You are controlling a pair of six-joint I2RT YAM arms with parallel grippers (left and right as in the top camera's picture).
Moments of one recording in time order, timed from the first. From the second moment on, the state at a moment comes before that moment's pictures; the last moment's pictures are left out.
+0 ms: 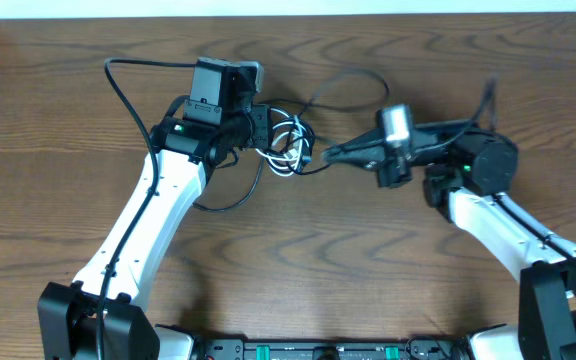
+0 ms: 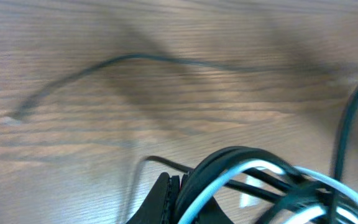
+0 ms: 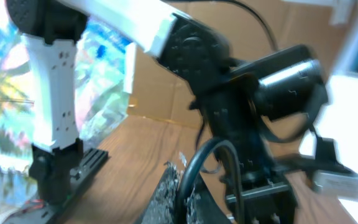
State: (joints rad) left arm -0.28 1.55 1.26 -0.61 0.20 -0.23; right arm 0.26 1.59 0.84 1.53 -1.42 0.65
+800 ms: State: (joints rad) left arm 0.07 1.55 1.26 -0.78 -0.05 -0.23; right arm -0.02 1.59 0.84 1.54 -1.44 1.01
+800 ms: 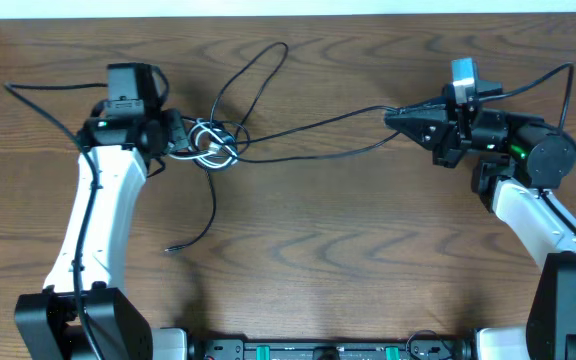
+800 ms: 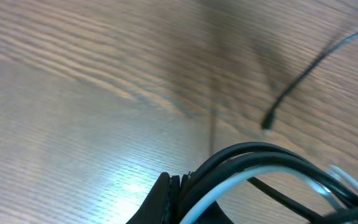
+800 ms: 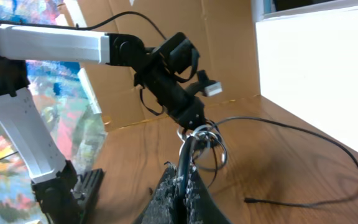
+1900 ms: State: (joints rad) left arm 0.31 1.55 1.26 -0.75 0.29 -0.14; right arm -0.10 1.59 0.84 1.27 -1.49 1.01
